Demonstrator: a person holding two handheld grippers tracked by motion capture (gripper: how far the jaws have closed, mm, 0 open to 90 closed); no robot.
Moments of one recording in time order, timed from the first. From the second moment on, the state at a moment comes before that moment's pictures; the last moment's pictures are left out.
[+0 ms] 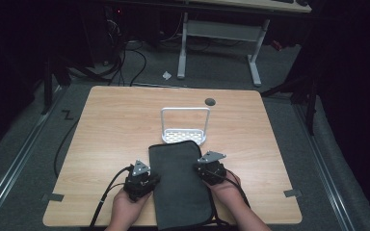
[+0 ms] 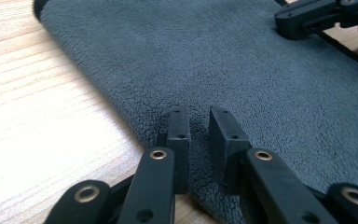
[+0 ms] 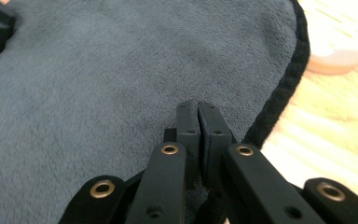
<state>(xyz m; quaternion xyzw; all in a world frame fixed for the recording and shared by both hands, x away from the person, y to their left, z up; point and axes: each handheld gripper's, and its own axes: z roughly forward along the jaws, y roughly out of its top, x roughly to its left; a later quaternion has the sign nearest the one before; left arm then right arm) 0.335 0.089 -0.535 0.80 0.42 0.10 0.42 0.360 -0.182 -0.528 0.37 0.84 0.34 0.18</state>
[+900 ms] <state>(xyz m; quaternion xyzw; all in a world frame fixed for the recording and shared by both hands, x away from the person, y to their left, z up) 0.305 0.071 -0.532 0.83 0.37 0.05 0.41 0.306 -0.222 -0.530 0.37 0.84 0.36 0.16</state>
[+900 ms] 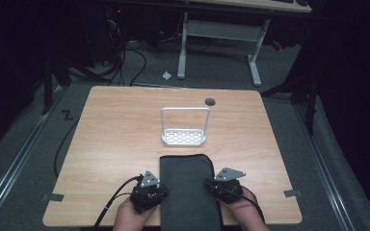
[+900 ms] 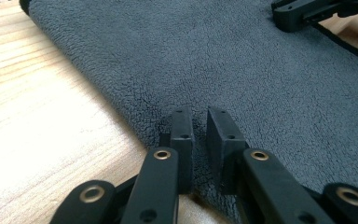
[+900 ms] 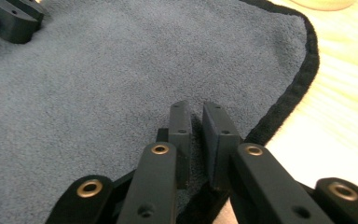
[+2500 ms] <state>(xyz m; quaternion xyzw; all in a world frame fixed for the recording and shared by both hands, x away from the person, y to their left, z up) 0.392 0.095 -0.513 0.76 0.46 0.09 0.44 0.302 -0.217 -0.523 0.35 0.83 0.40 0.18</state>
